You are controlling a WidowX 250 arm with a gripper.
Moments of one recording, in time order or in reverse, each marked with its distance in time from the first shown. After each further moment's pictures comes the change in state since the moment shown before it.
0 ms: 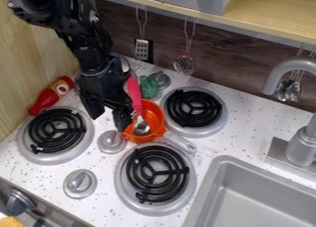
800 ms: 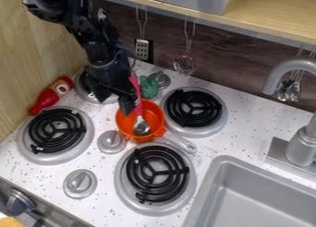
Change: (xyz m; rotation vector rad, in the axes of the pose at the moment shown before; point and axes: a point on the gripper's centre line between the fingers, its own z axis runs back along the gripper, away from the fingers) arm 0.042 0.021 -0.008 0.088 -0.139 -0.059
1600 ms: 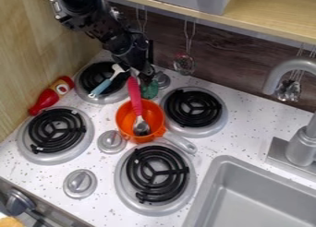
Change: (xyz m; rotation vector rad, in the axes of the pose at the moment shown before) arm 0.073 0.018 -0.030 0.074 -0.276 -0.122
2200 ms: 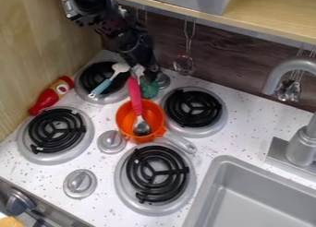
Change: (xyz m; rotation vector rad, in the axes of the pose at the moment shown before) arm 0.013 0.004 -0.017 -0.021 -0.003 -0.037
